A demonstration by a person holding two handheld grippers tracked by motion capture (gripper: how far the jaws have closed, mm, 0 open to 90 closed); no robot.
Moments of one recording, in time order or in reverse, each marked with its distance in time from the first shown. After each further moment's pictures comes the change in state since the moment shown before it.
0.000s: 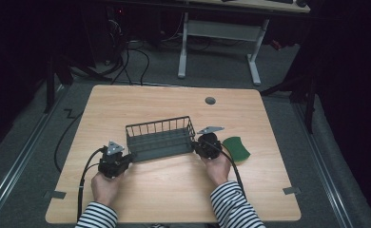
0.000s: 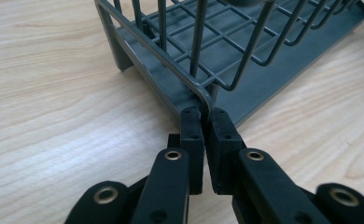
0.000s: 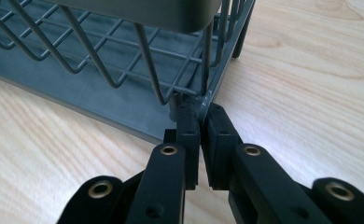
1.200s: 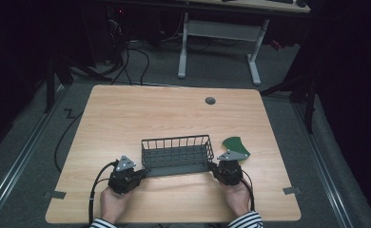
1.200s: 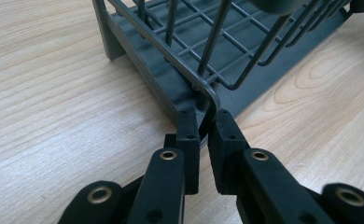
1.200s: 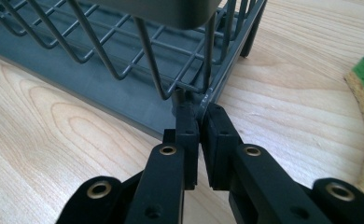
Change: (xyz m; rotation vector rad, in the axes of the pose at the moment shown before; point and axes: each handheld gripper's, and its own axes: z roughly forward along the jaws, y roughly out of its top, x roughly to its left) left arm -0.047 -0.021 -0.007 0.019 -0.158 0.040; right arm 0.005 -0.079 -0.063 -0.034 -0.033 0.008
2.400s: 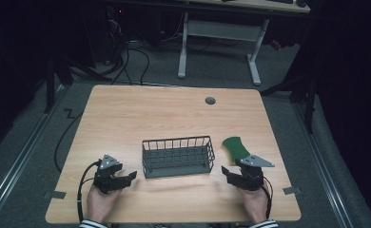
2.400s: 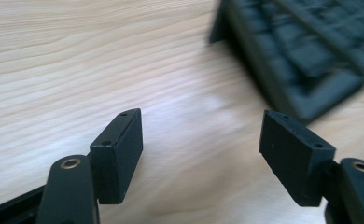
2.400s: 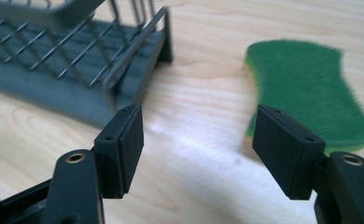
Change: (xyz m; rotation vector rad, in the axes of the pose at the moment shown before) left arm 0.046 -0.017 -0.014 -0.011 0.132 -0.091; right arm -0.034 -0.026 -0.042 -0.126 -0.099 0.073
